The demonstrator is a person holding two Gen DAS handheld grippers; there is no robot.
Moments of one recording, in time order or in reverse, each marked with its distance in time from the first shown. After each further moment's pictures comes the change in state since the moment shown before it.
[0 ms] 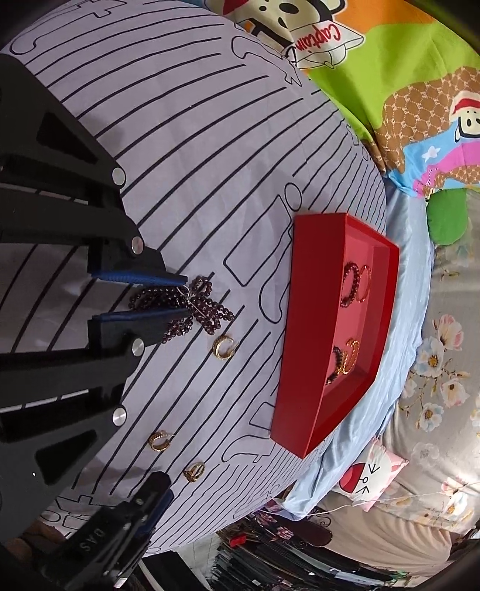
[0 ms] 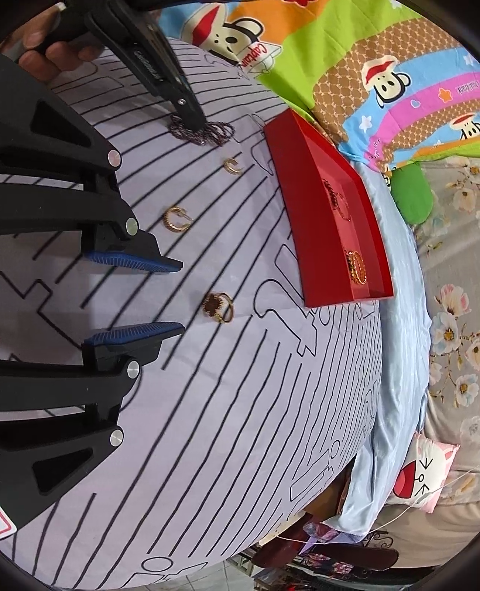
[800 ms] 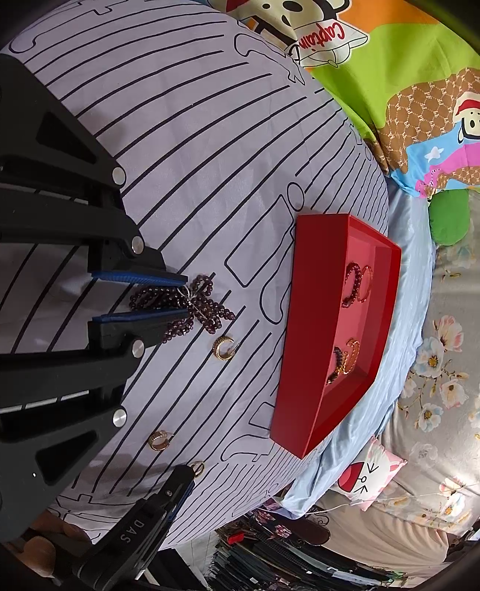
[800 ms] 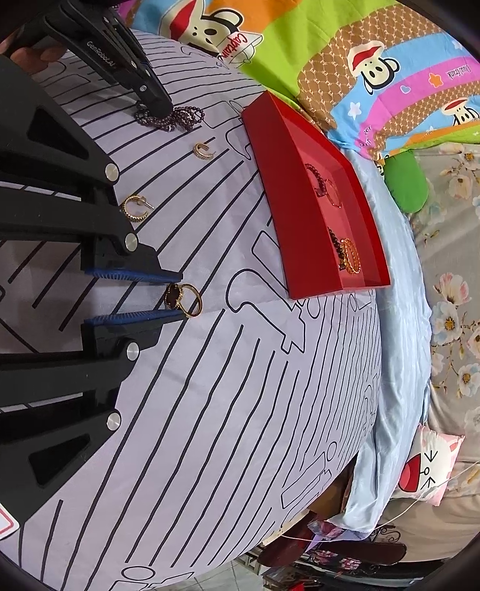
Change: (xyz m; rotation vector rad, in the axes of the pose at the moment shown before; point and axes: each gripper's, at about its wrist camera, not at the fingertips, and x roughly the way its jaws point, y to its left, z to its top) left arm 0.001 0.001 -0.001 -0.005 0.003 -0.011; right arm 0.015 -0.002 0.016 0.030 -0.002 -0.012
